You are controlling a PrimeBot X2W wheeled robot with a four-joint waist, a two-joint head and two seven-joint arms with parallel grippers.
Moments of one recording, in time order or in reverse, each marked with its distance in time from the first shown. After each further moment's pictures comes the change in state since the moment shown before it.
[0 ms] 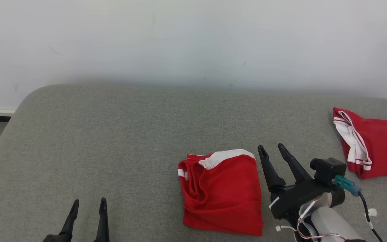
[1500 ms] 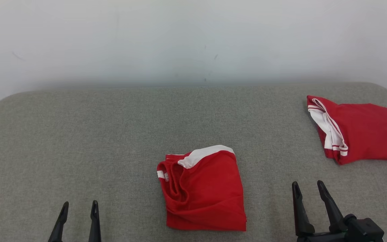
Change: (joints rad) left arm 0.082 0.000 0.040 -0.153 0.062 -0.007 0.000; right arm 0.458 0.163 -0.371 -0.433 -0.446 0.000 -0.030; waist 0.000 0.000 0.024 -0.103
